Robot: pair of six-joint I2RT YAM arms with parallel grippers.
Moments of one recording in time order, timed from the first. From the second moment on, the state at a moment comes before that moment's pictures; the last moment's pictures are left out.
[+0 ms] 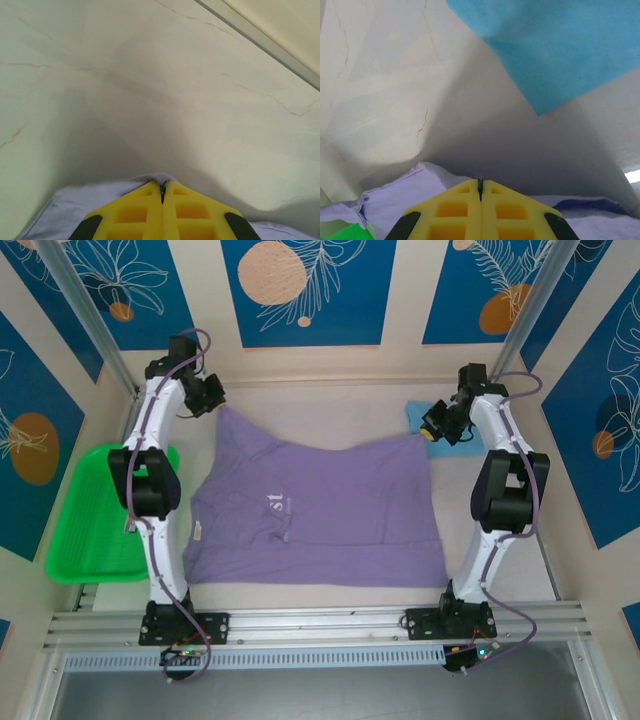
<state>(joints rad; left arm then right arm) -0.03 2.22 2.22 -1.04 0.25 -0.54 -0.11 1.98 1.72 -0.98 -0.39 0.67</state>
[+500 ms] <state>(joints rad) -0.03 2.21 2.11 -1.13 0.37 -0.48 -0.14 1.89 1.56 -0.99 -0.46 0.64</state>
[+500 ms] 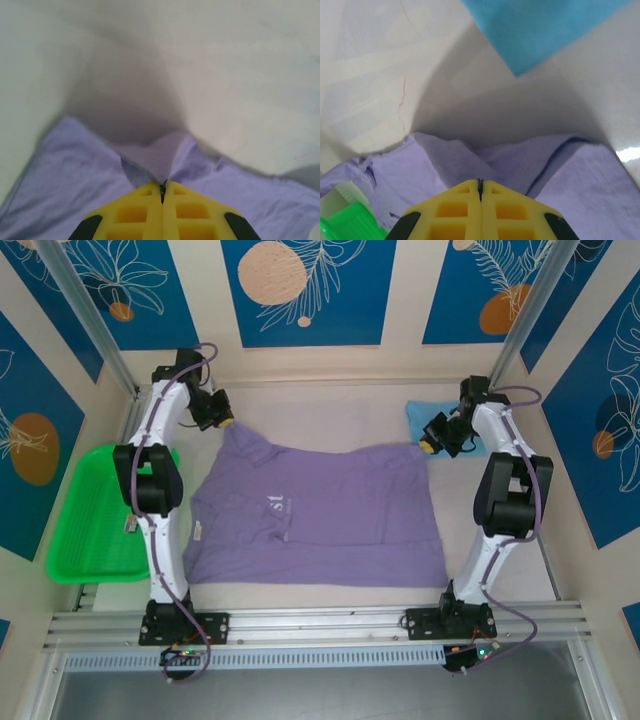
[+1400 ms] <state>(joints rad) 0.19 1.38 1.25 -1.12 0.59 -0.50 -0.30 1.46 1.08 -0.95 -0.46 0.59</state>
